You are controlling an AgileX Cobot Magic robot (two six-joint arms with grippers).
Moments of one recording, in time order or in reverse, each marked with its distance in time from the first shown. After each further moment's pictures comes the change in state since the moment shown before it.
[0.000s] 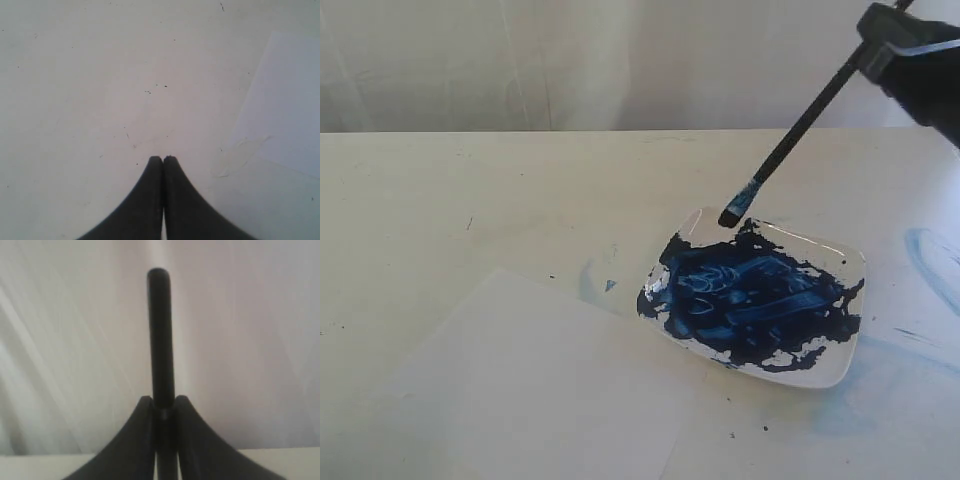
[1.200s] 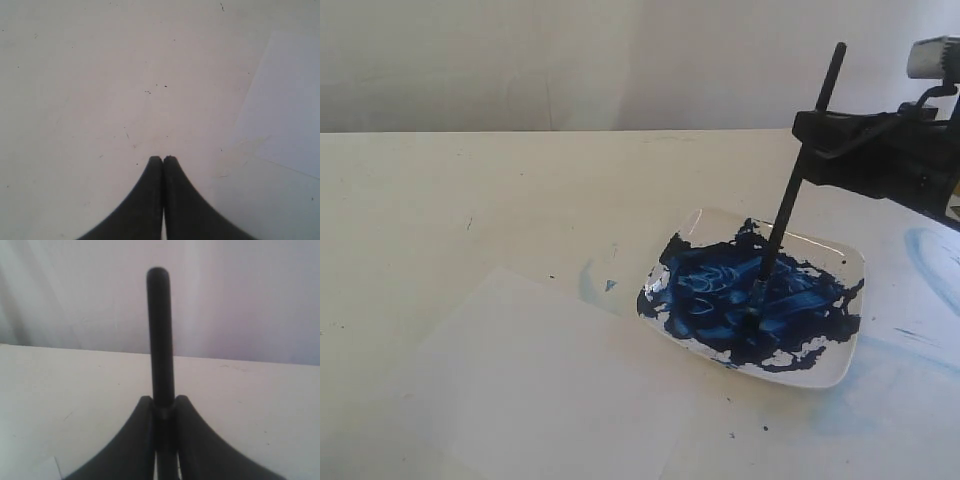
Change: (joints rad) left arm 0.000 0.000 0.000 0.000 0.000 0.000; right arm 0.000 0.094 0.000 -0.323 0.104 0.095
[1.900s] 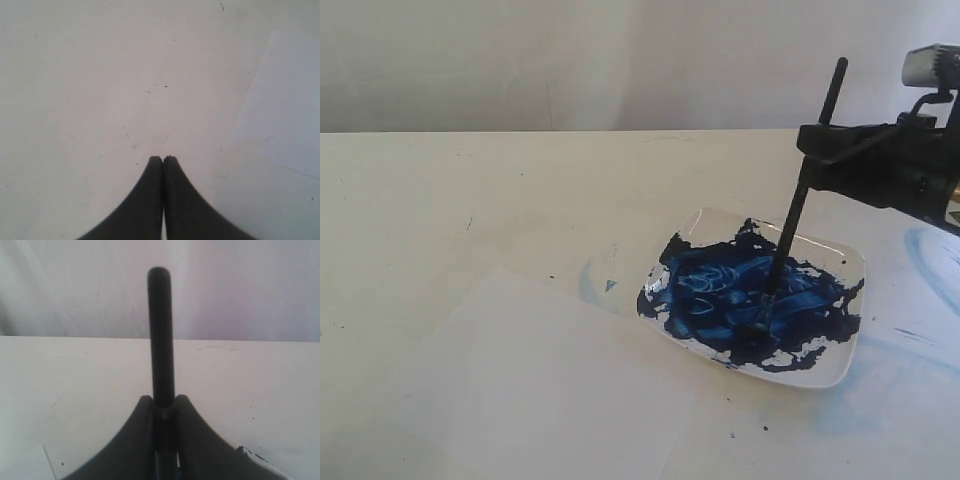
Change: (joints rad) left arm 0.000 0.000 0.000 0.000 0.000 0.000; right arm 0.000 0.000 0.000 -0.018 0.095 0.038
